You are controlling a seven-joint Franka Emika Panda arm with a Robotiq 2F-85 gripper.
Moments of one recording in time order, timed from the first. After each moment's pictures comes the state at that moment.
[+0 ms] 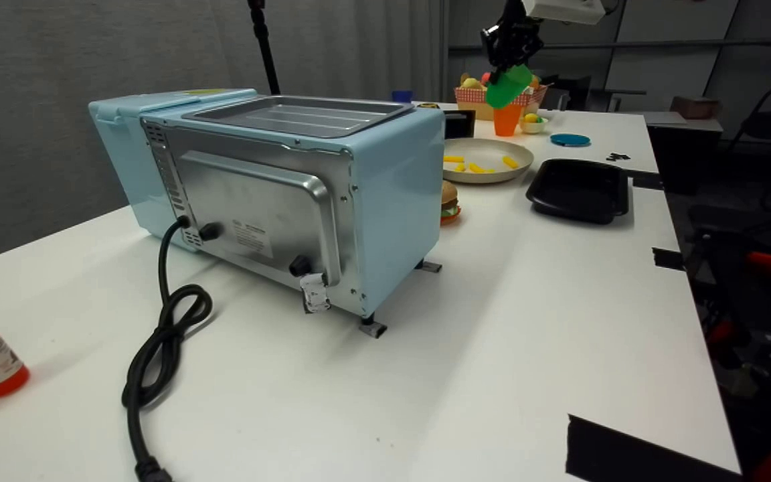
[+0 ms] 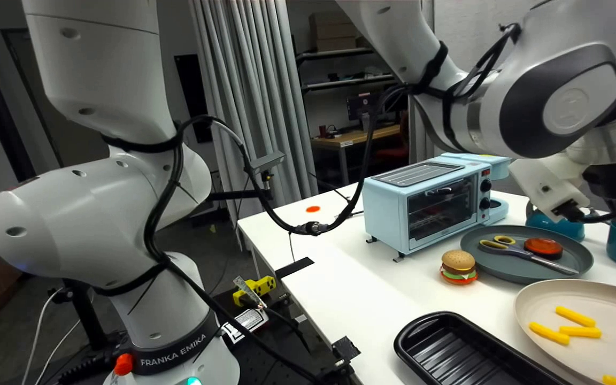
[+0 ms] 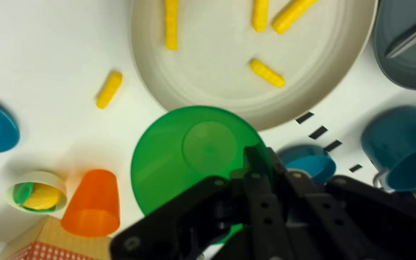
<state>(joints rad) -0.88 0.28 0.33 -2.17 -0.25 2.88 0.47</state>
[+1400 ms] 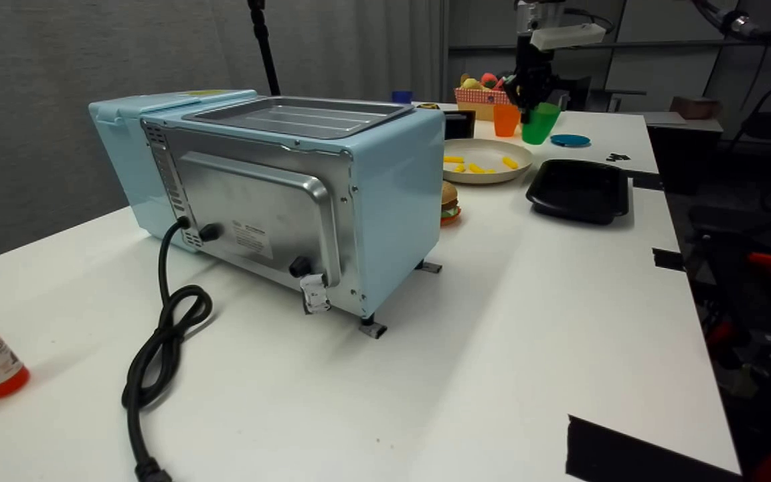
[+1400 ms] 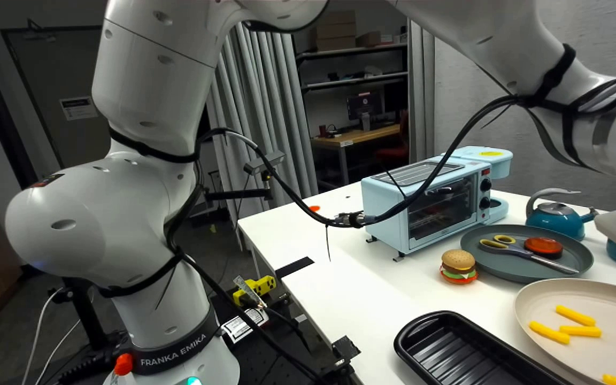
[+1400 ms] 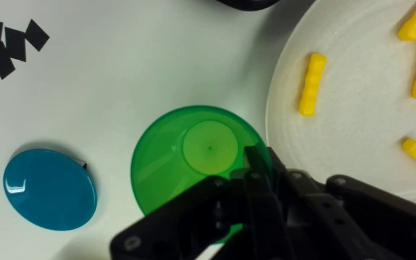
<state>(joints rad) -0.51 0.57 -0.18 -1.79 0.07 2.37 0.09</state>
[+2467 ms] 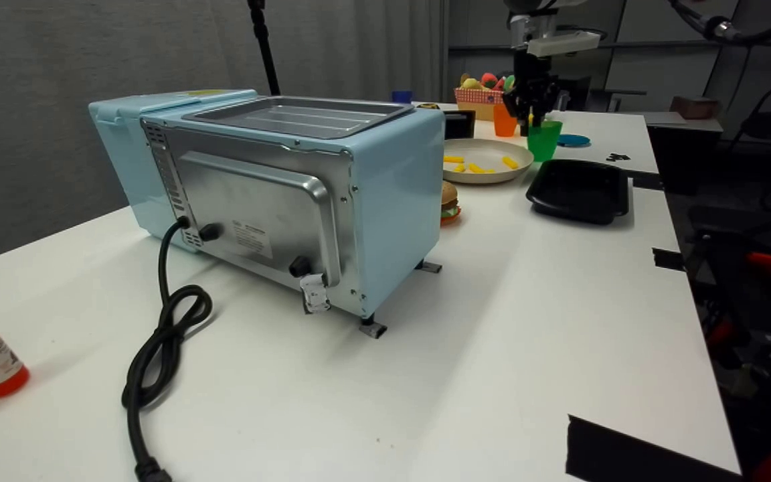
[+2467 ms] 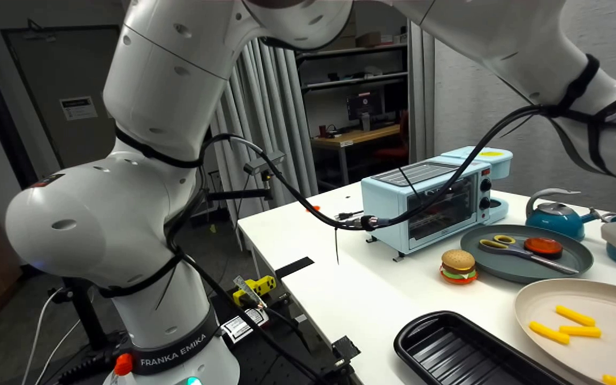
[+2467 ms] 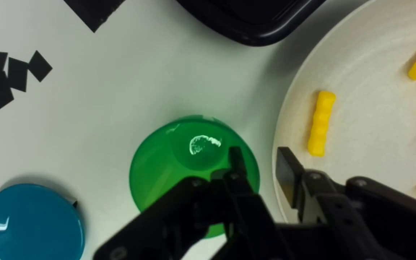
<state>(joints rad) -0.51 0.66 -0.19 -1.67 0.09 2.18 0.06</state>
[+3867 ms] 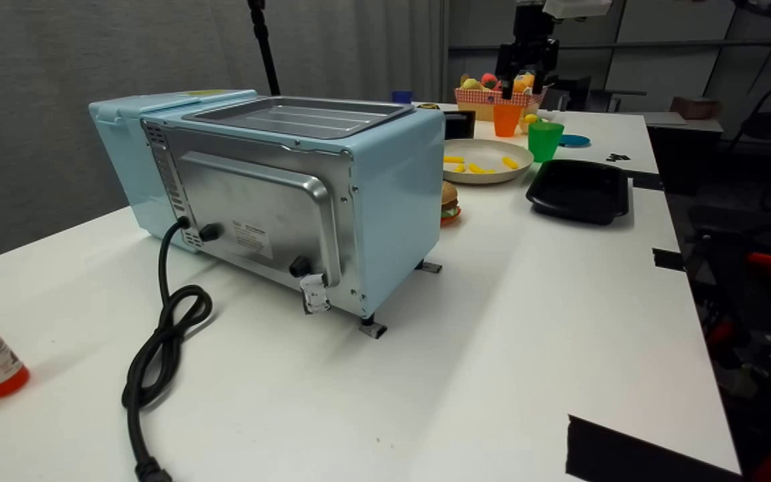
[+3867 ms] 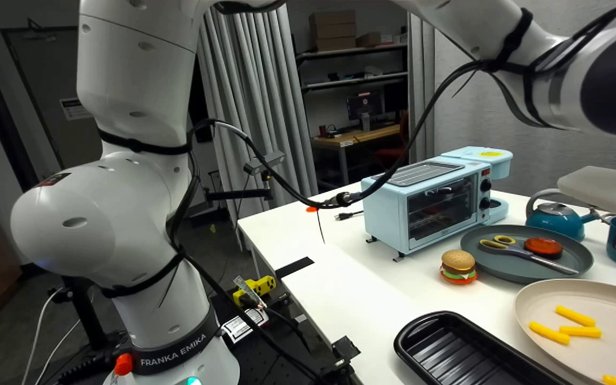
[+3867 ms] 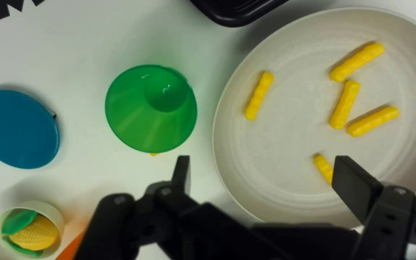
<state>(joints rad) -0.44 0.42 -0.19 -1.90 0.09 2.37 -0.14</state>
